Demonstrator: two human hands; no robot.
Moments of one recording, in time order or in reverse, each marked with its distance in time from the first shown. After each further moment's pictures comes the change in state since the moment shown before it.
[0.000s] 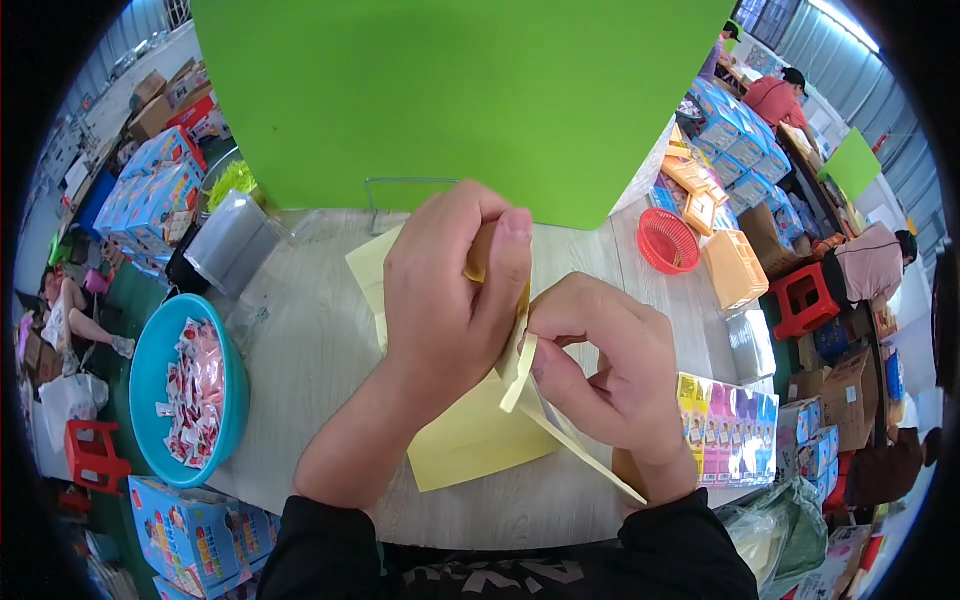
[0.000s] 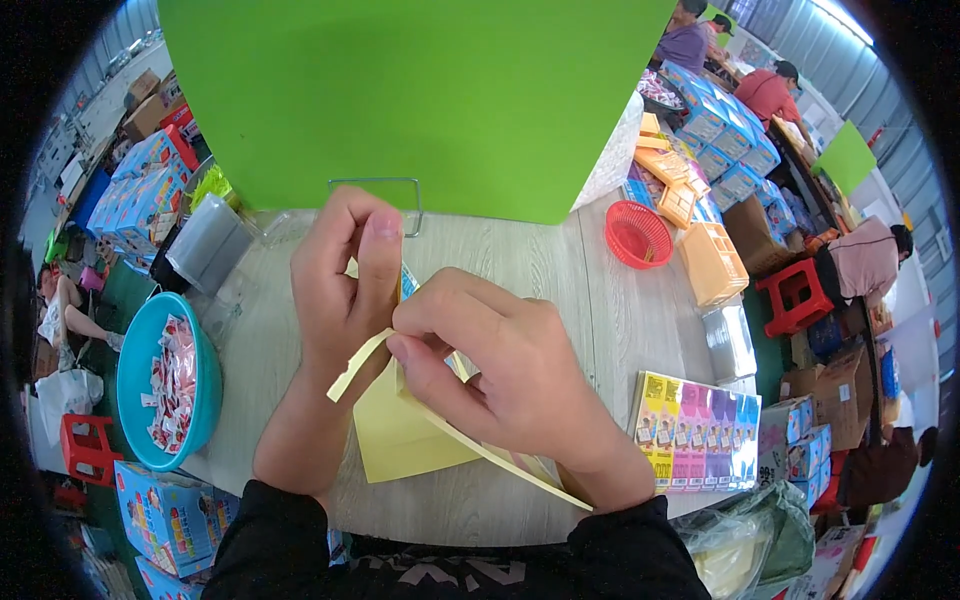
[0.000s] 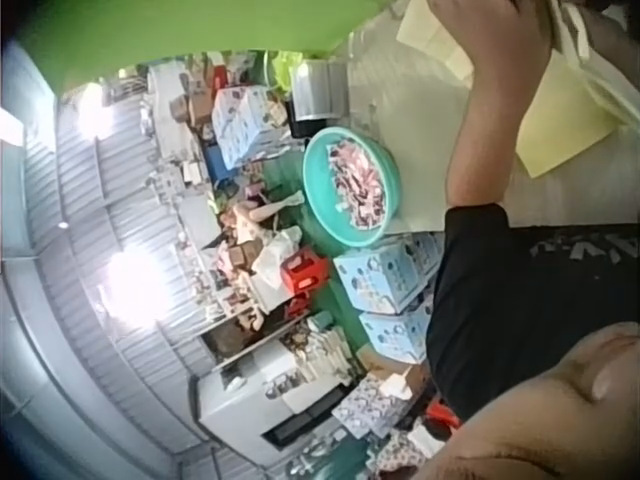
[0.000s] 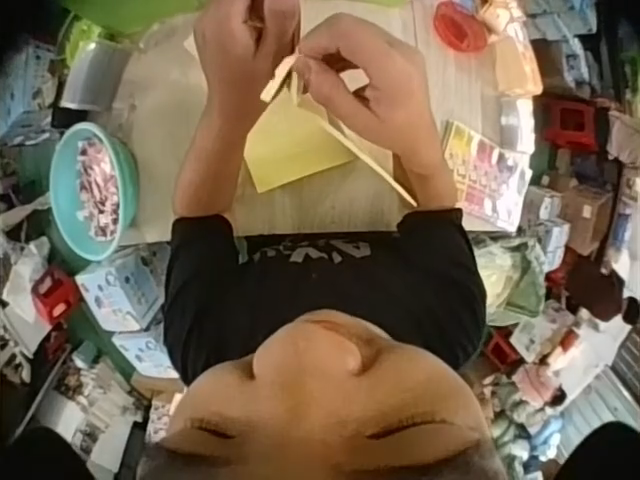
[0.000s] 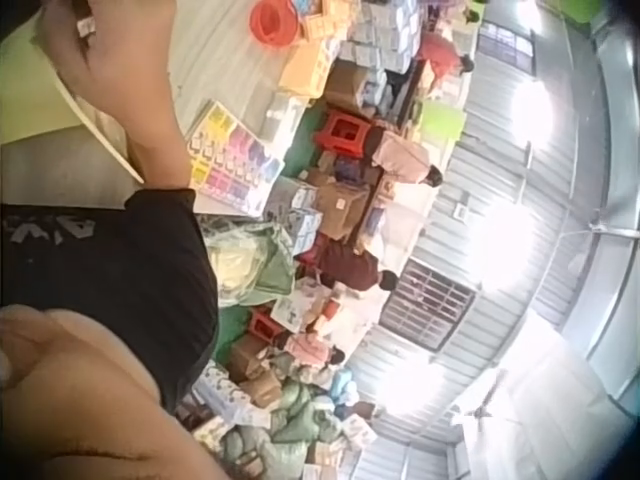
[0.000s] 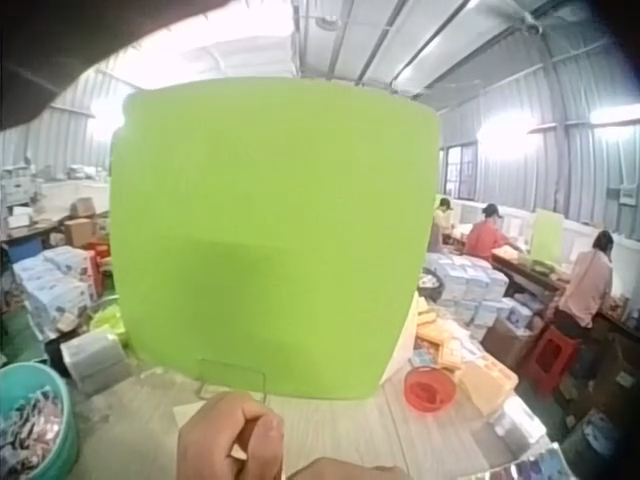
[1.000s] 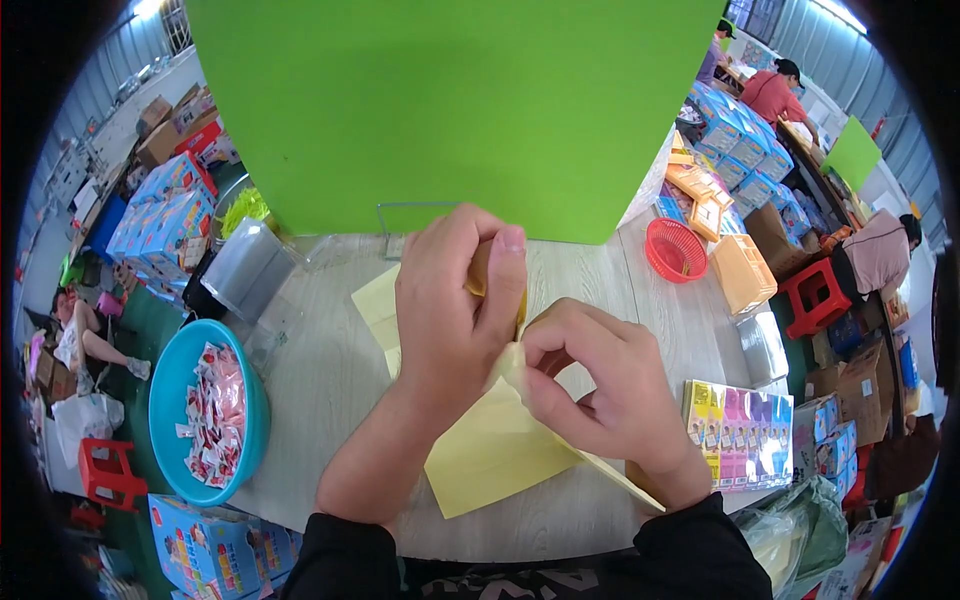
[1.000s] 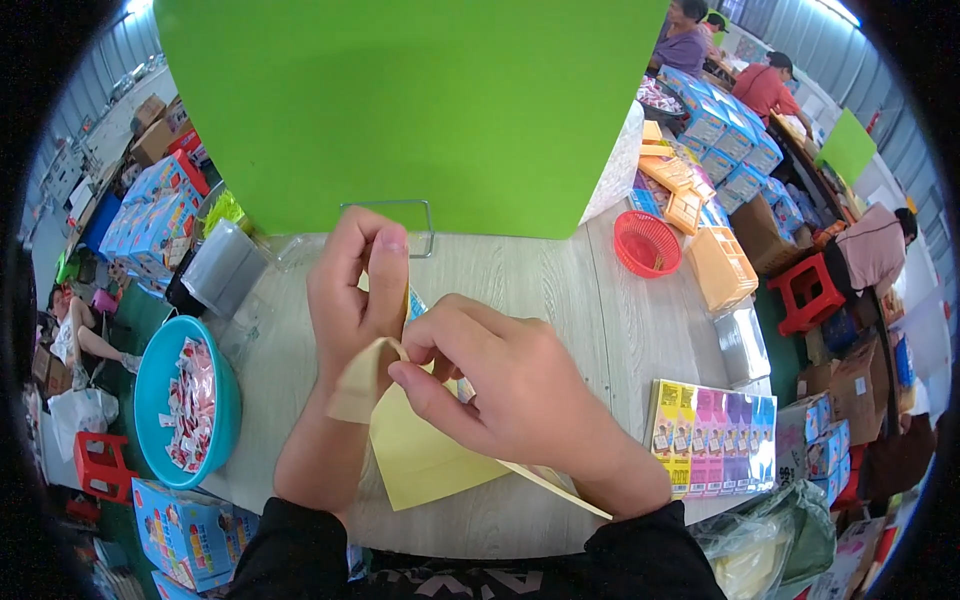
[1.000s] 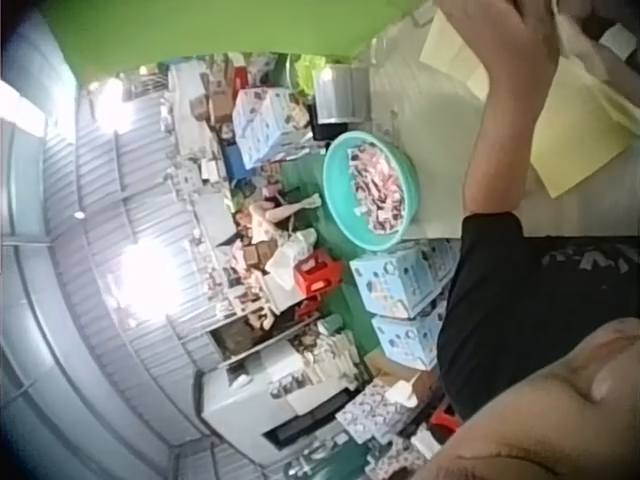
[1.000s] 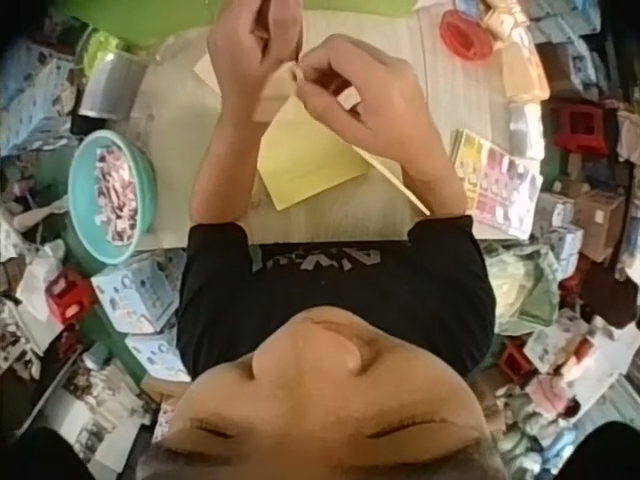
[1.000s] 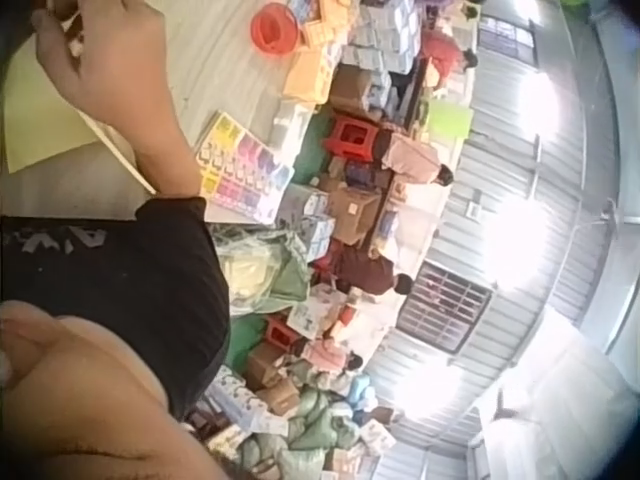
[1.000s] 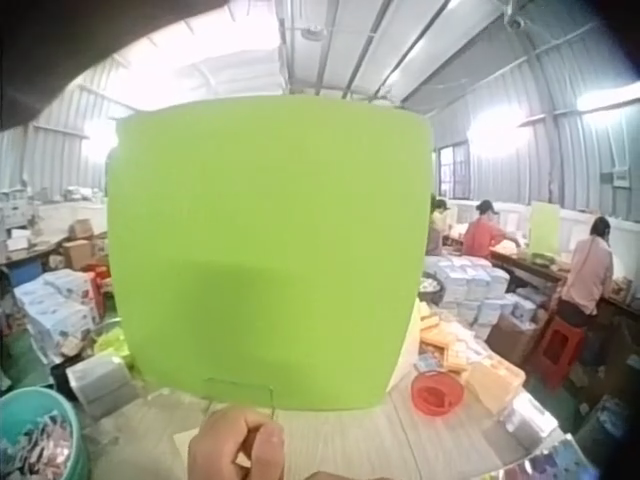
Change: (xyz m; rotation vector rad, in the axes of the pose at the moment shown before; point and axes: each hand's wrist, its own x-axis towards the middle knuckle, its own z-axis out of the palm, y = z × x) left_hand 0.002 -0.006 -0.002 -0.001 -0.009 -0.043; right_hand -0.002 -0.001 0.007 -0.040 -0.053 0.087
